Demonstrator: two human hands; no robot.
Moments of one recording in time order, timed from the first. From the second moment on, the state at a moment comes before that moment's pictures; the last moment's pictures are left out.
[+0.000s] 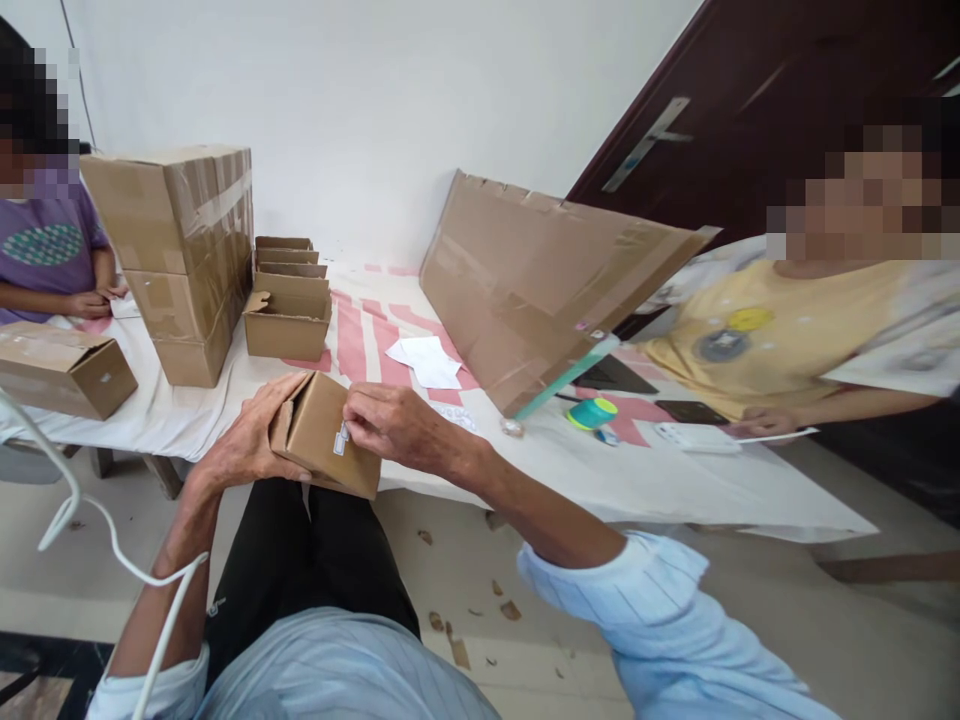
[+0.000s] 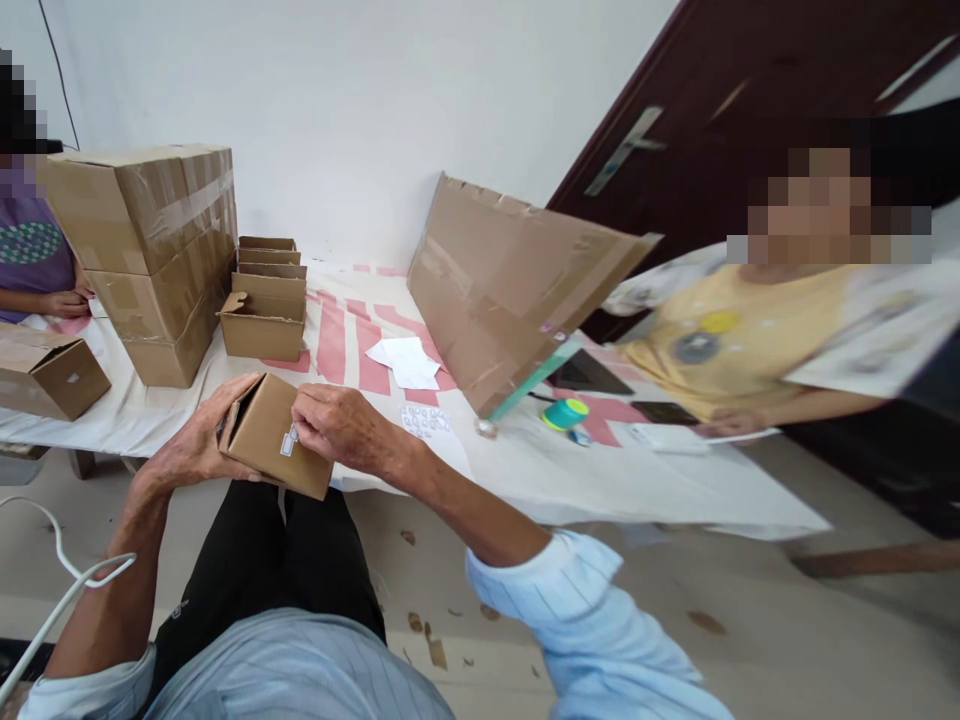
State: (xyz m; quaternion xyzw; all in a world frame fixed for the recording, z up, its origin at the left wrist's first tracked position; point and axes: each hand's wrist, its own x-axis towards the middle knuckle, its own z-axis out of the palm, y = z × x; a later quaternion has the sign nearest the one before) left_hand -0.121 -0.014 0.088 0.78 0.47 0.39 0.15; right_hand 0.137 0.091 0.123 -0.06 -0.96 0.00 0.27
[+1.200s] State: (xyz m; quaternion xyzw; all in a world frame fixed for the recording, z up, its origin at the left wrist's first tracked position) left_hand -0.124 -0.014 0.085 0.78 0.47 0.39 0.15; right_hand 0.142 0.097 0.119 -0.02 -0.95 0.11 0.30
